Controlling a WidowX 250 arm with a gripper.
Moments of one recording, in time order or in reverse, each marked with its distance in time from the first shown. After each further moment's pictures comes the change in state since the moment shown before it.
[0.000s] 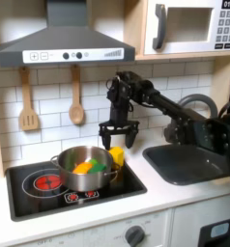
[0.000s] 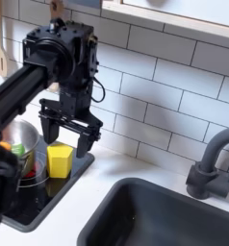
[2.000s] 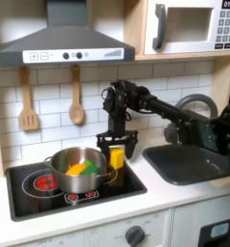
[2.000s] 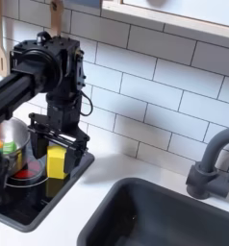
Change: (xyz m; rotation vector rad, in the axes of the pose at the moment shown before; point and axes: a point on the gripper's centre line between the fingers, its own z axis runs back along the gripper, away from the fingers) arm -0.021 0.010 -0.018 -0.043 0.059 -0.034
